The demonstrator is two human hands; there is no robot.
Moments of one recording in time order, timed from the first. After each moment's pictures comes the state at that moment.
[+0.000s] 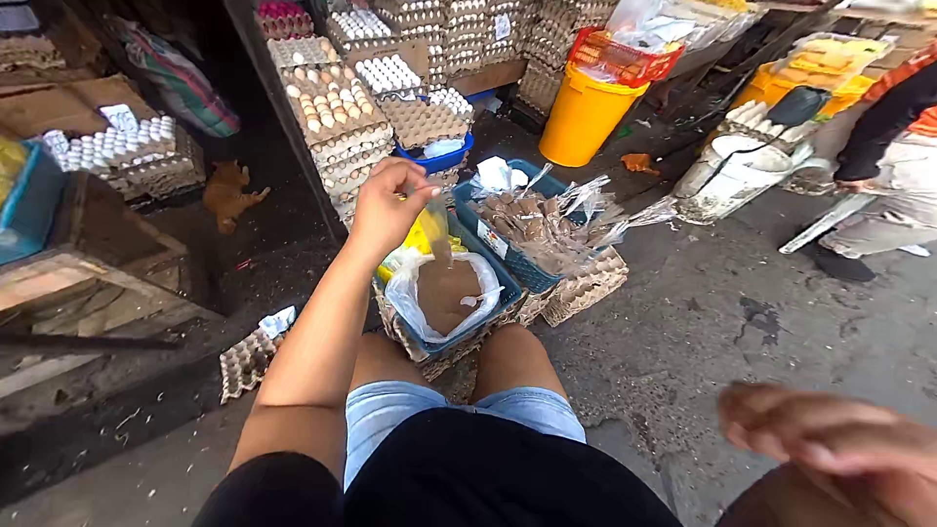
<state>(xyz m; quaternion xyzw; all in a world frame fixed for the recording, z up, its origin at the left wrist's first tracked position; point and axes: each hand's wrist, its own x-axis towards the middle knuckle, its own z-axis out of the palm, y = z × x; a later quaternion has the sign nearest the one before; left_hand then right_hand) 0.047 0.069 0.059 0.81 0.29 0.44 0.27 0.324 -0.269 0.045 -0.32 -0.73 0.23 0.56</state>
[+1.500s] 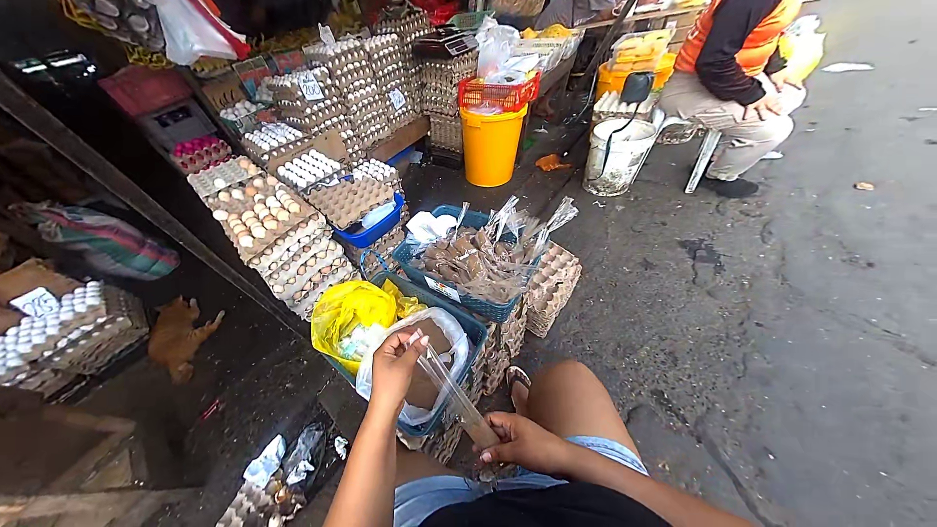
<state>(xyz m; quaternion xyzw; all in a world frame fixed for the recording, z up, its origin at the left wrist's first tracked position) 0.094 0.019 -0.070 0.63 0.33 0.38 0.58 0.235 -0.172 -0.151 -0.54 -0.38 0.64 0.39</state>
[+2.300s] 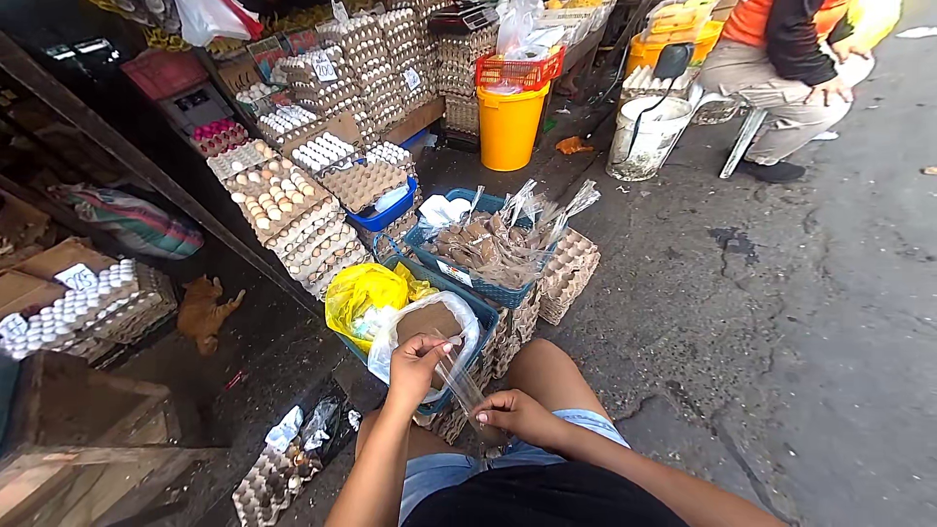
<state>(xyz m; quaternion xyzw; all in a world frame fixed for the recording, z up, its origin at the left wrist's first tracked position) 0.081 -0.004 -0.084 0.68 0.31 0.36 0.55 0.235 -0.159 -0.167 -0.53 -0.45 0.56 0.44</state>
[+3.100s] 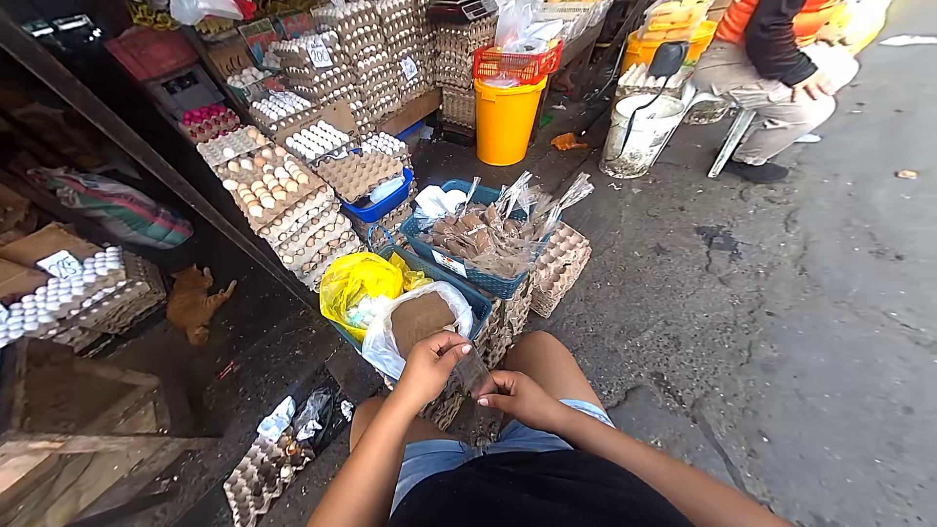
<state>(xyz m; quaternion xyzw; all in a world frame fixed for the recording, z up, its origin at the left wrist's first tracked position) 0.086 -0.019 -0.073 0.81 0.23 0.20 0.50 0.244 -0.167 -0.156 -0.58 -0.47 0.50 0.43</state>
